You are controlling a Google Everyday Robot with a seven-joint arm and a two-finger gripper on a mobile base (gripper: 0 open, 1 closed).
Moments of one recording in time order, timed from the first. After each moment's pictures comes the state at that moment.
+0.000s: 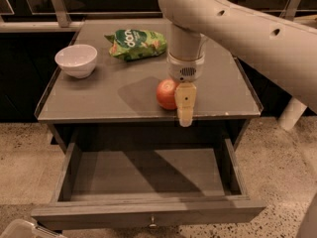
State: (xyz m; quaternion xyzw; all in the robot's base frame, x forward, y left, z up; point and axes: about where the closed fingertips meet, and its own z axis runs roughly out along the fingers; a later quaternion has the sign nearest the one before) arm 0.565 -0.077 0.832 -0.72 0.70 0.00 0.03
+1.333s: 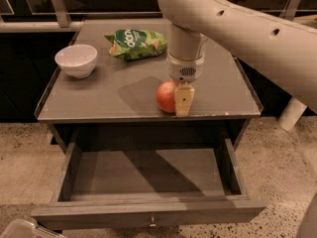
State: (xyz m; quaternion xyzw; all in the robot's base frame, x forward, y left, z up) arm 0.565 -0.077 0.832 -0.72 0.70 0.00 0.03
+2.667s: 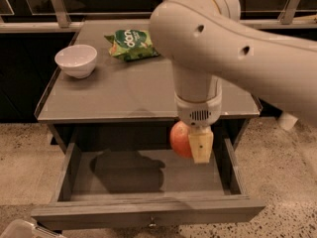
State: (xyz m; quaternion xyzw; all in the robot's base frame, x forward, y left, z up) arm 0.424 -0.100 0.839 -0.68 0.73 -0.04 -0.05
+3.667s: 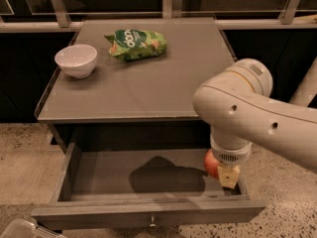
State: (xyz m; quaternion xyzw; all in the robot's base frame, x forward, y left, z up) arm 0.409 -0.195 0.742 -0.56 0.82 -0.11 -0.05
